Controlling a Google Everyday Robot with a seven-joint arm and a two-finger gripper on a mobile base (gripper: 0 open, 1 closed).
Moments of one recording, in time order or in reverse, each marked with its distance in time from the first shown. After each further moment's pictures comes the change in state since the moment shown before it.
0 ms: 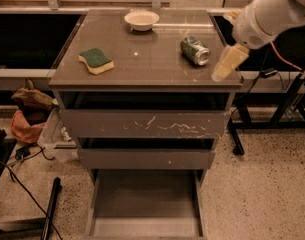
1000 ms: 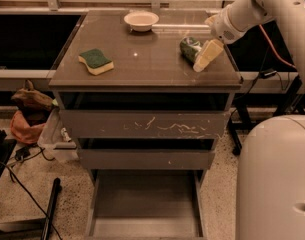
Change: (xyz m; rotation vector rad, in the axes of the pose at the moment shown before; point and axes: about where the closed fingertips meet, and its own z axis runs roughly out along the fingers) arm 0.003 -0.056 0.104 -0.112 -0.063 0.102
